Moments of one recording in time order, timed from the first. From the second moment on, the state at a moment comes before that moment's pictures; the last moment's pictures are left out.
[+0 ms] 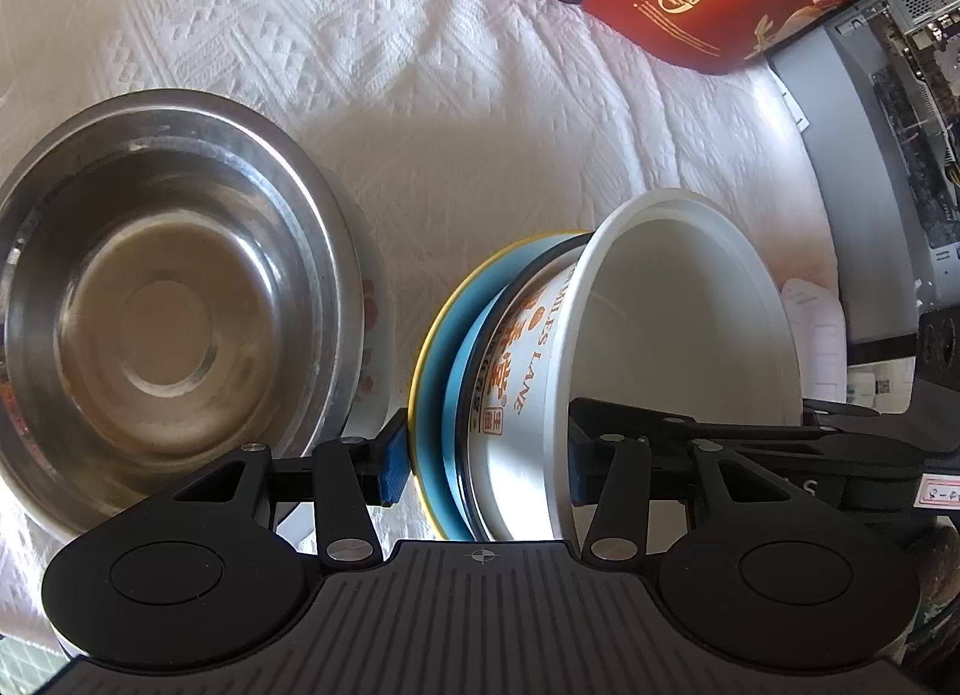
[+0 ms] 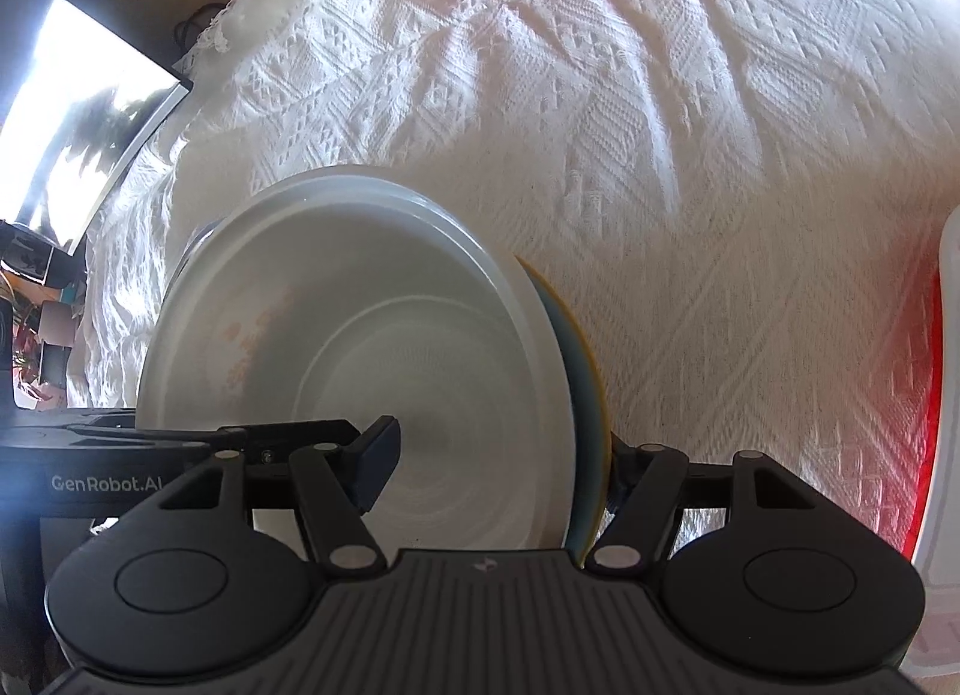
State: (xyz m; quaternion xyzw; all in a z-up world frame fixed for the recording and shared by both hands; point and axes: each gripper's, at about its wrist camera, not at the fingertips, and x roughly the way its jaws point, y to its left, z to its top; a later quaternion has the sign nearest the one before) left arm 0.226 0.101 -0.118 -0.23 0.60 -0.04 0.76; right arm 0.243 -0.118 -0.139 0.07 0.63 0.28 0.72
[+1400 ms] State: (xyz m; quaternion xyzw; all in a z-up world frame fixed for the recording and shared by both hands) left arm 0.230 0.109 -0.072 -0.24 0.57 -0.06 0.78; right arm 0.239 -0.118 -0.088 0.05 0.61 0.26 0.75
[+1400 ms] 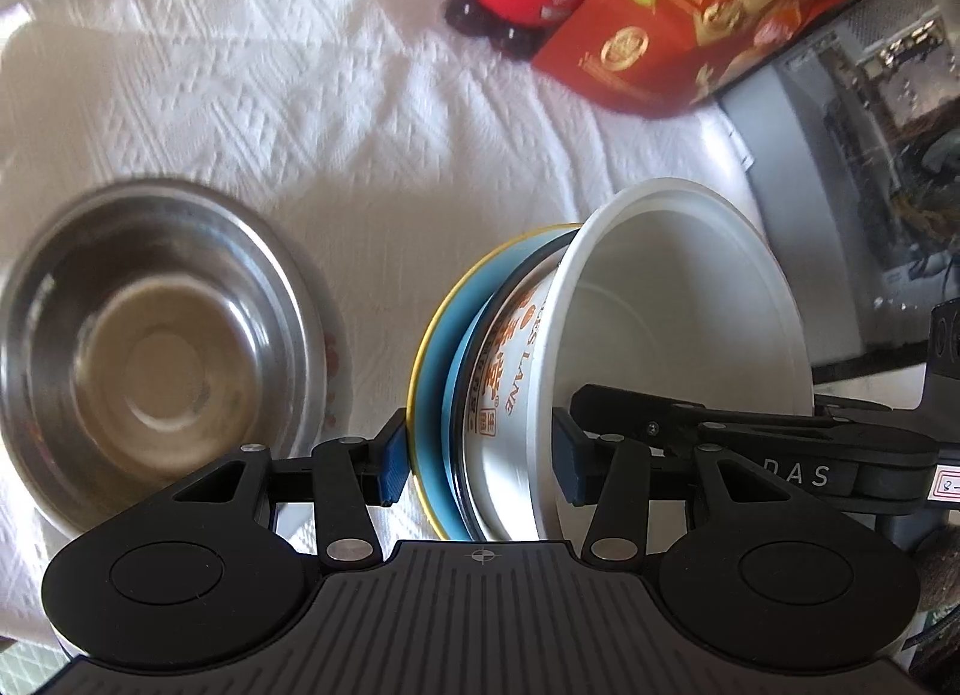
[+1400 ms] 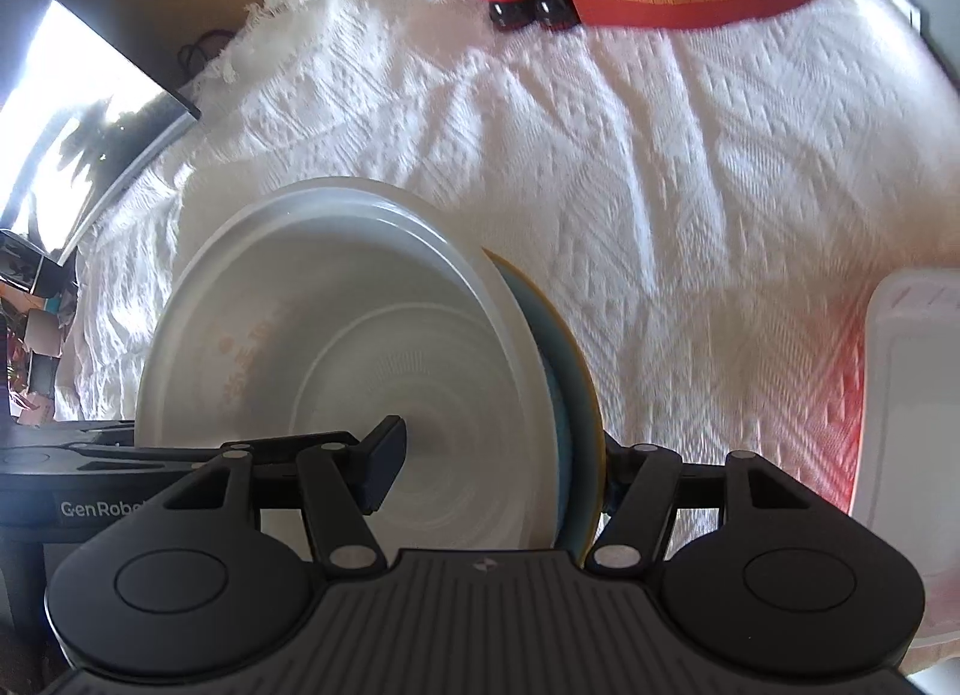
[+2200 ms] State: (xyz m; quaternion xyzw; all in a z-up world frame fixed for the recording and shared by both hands) left arm 0.176 0.260 -0.086 -0.29 0.55 0.06 0.78; right arm 0.227 0.058 -0.046 -0.02 0.58 0.39 0.71
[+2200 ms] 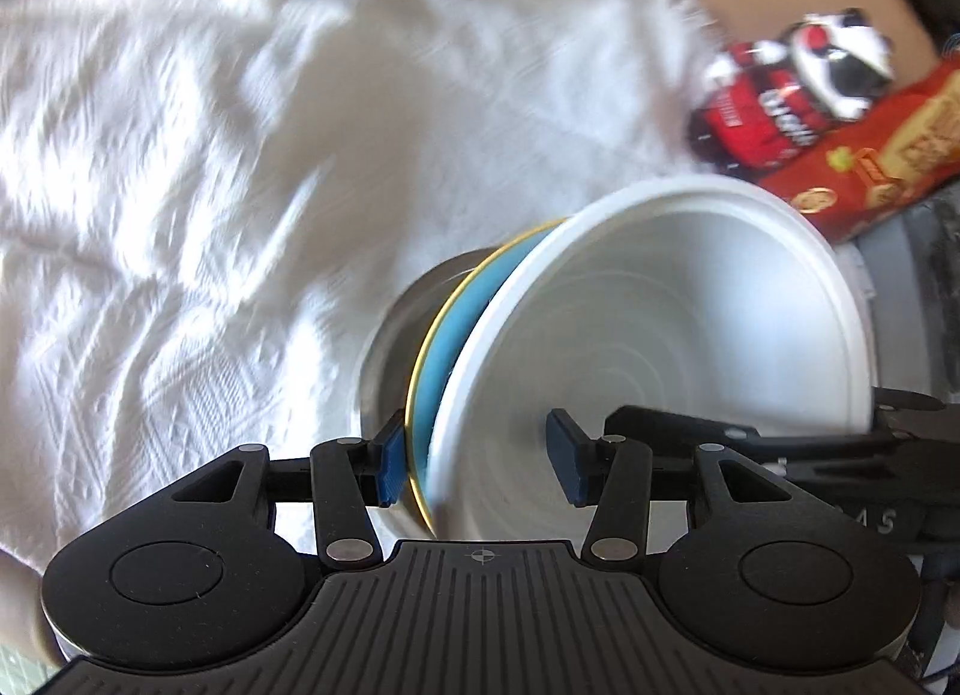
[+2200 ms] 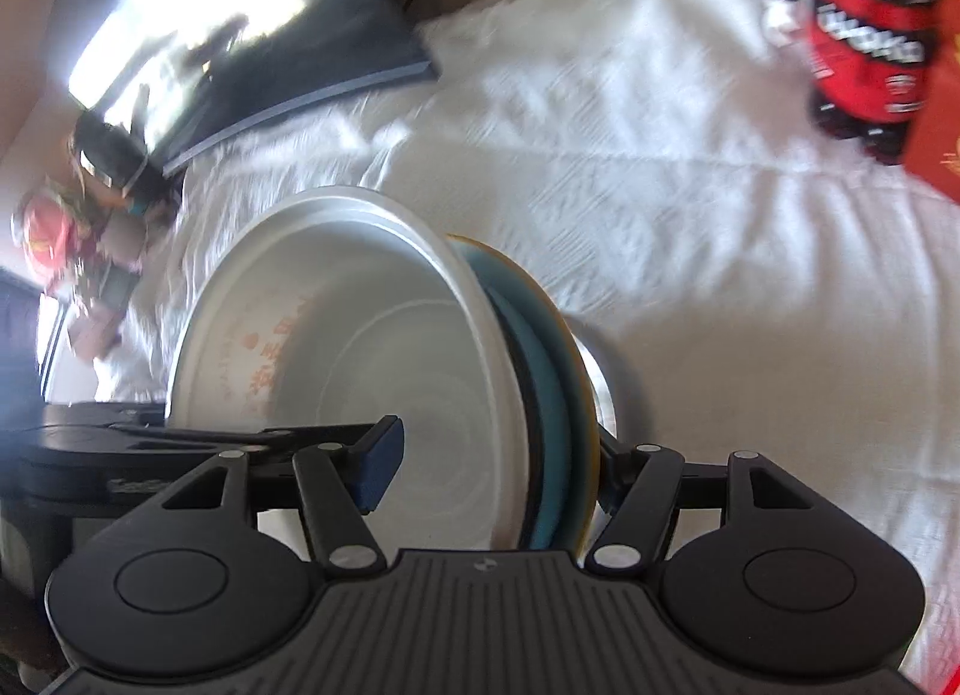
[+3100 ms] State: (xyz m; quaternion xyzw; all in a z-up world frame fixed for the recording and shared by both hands) left arm 0.178 0.278 -0.115 -0.34 0.57 0.02 0.75; right arm 0.235 0.068 -0.099 -0.06 0.62 0.34 0.70
